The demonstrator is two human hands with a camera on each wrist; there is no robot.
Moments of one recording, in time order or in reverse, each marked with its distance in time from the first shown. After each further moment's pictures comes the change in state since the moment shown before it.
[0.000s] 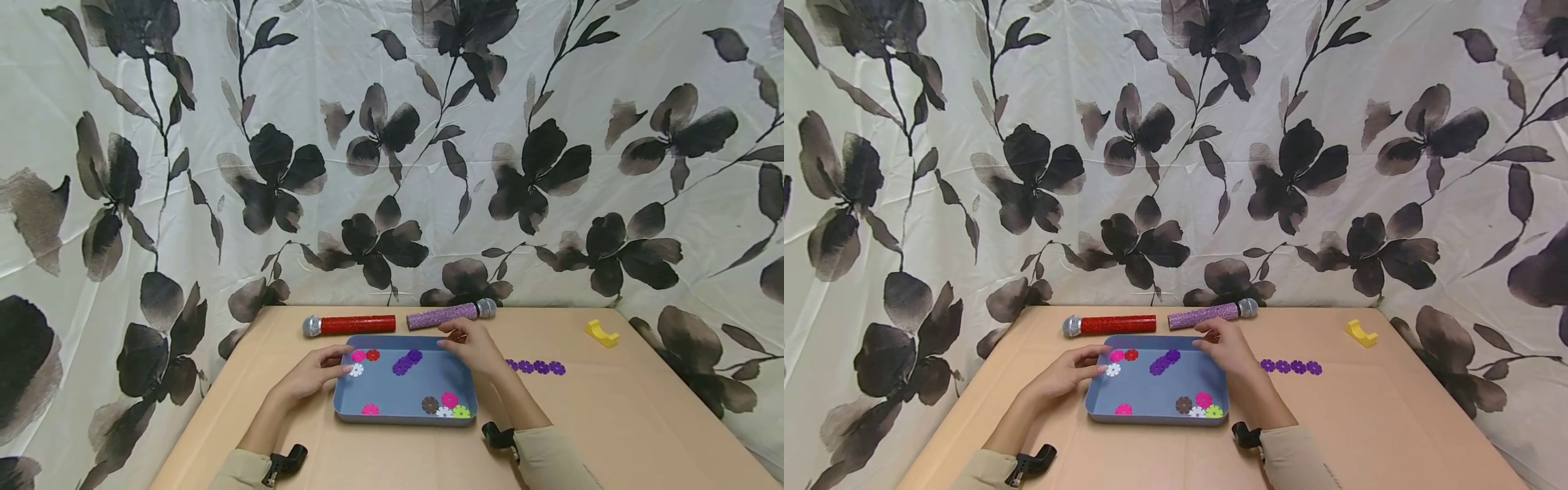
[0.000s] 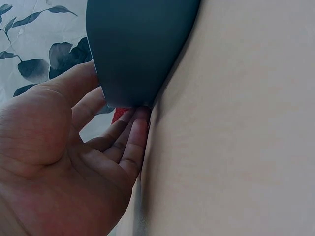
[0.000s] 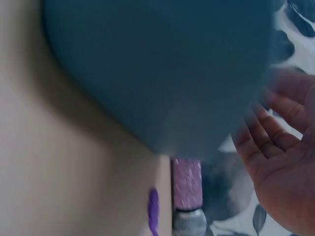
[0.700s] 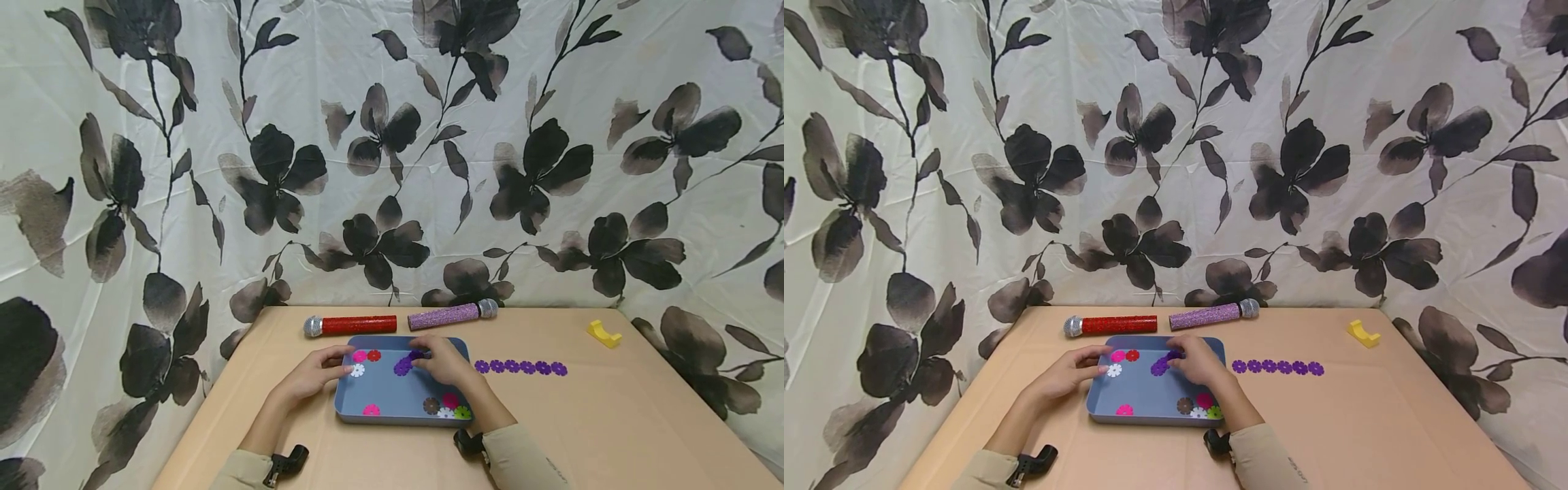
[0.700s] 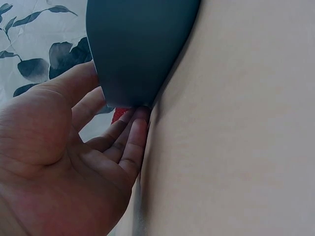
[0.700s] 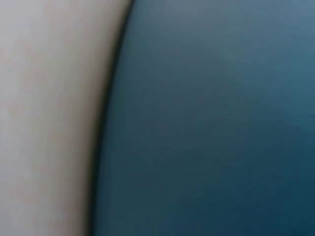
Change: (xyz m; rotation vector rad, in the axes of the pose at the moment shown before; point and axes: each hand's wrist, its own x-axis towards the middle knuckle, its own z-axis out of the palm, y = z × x) left_hand 0.000 -0.001 -0.002 0.001 -0.005 -0.009; right_hand 0.009 -0.014 0.058 -0.161 -0.250 -0.044
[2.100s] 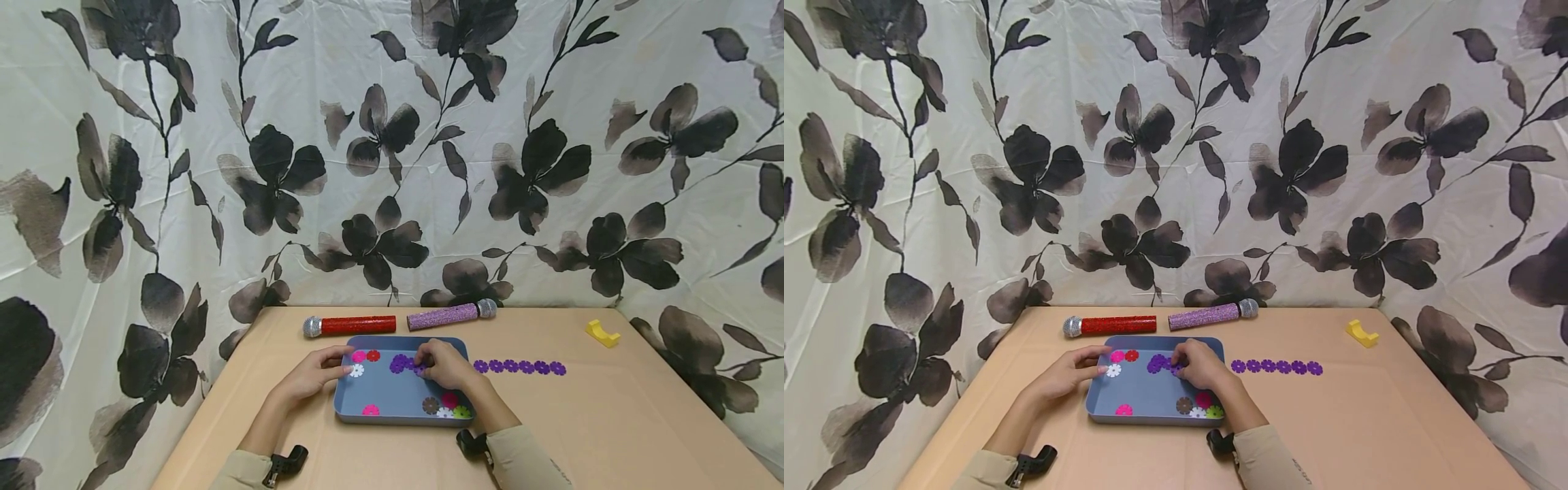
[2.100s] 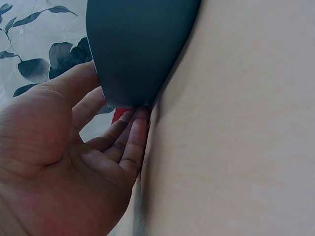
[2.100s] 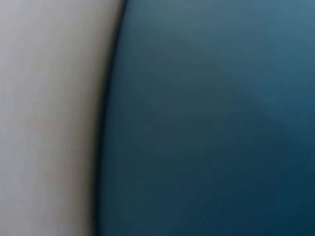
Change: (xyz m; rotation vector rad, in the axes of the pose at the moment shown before) left_hand -0.001 0.002 0.001 -0.005 0.001 -0.001; right_hand -0.010 0.005 -0.002 -0.054 -0.065 0.017
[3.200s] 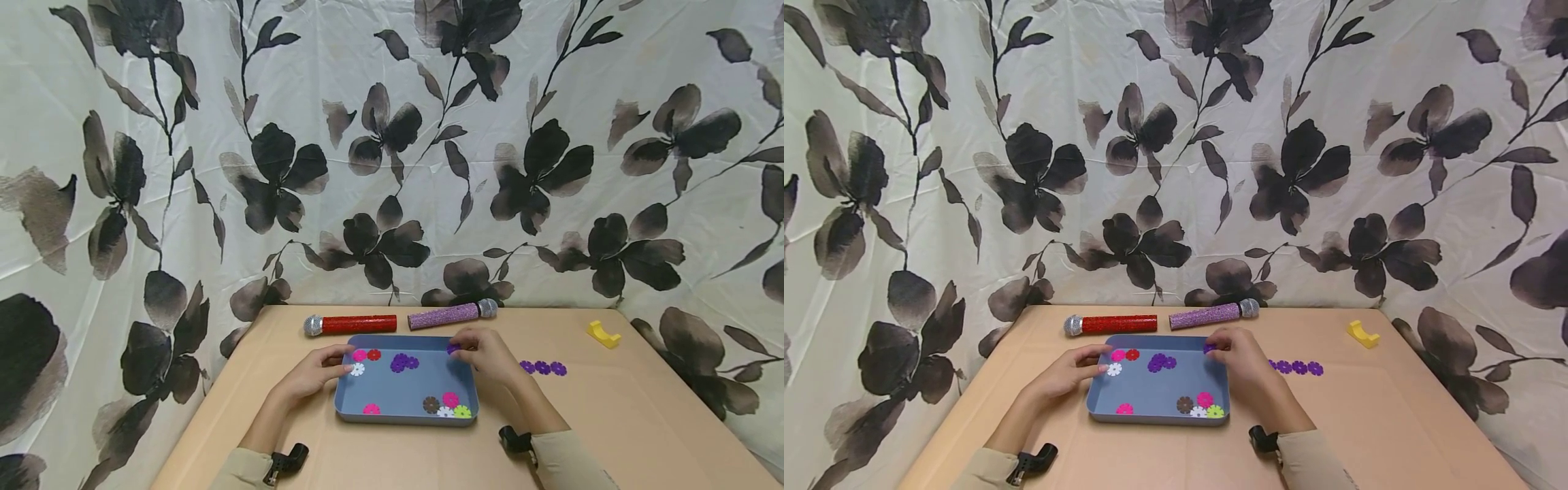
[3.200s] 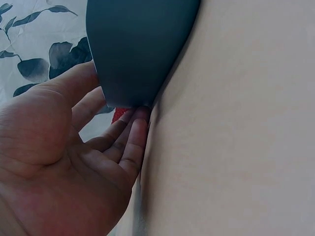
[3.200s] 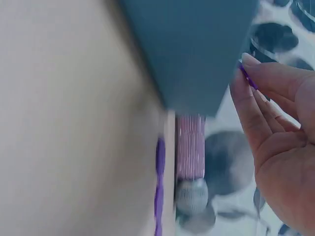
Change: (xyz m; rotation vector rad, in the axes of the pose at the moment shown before) left_hand 0.000 0.000 0.000 0.005 0.009 -0.006; right_hand -0.033 0.035 -0.058 0.145 0.201 -0.032
